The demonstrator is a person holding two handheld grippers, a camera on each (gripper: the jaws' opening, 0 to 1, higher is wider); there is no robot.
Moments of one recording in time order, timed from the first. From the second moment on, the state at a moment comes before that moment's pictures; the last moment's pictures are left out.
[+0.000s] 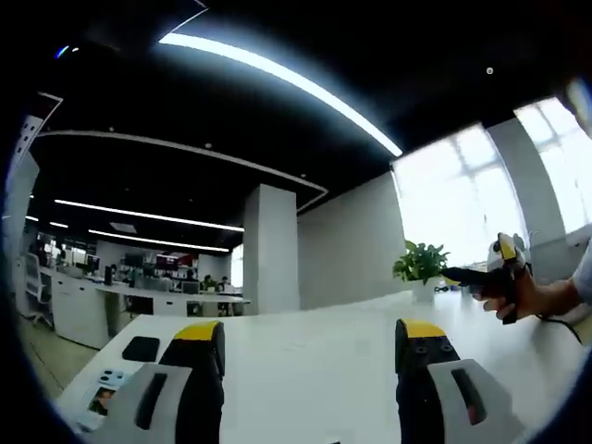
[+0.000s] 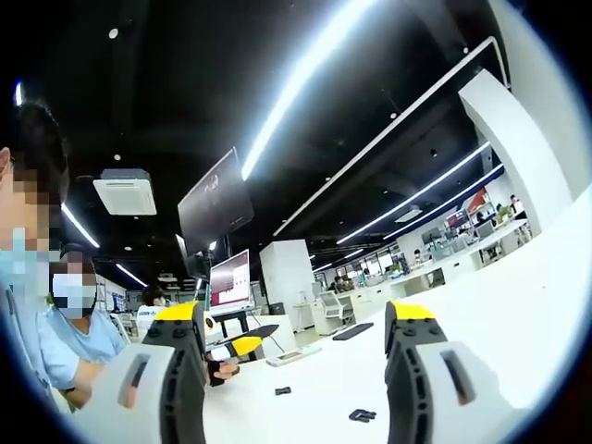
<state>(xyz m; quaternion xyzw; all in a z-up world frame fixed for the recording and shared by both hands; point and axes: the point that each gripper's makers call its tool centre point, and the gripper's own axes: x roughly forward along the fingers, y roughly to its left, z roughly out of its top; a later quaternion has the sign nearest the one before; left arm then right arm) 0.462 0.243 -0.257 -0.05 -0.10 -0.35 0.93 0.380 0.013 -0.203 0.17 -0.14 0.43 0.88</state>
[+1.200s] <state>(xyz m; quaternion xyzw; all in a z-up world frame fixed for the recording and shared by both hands) 0.491 0.297 -0.334 0.08 0.11 -0.21 0.97 0.394 0.006 -0.205 0.18 -0.13 0.42 0.88</state>
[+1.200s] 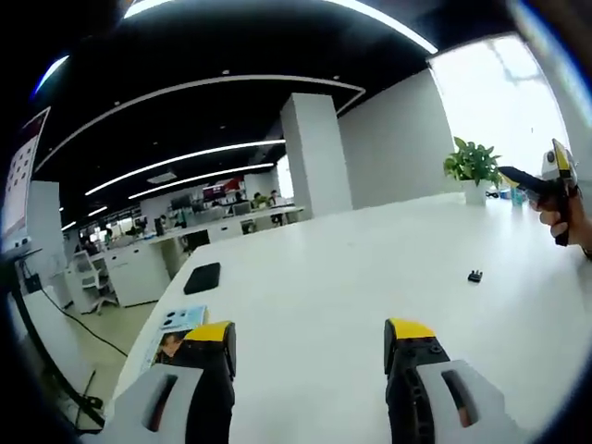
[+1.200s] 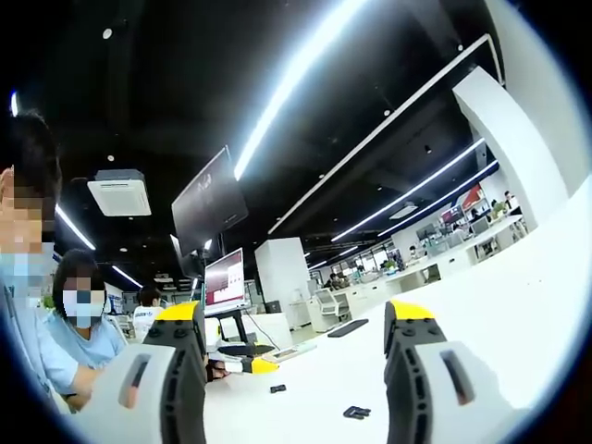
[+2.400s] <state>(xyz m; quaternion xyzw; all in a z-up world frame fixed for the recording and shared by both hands) 0.467 0.286 -0.377 0.13 0.22 -0.26 0.93 0.389 0.004 -0.200 0.18 -0.15 0.41 0.88</state>
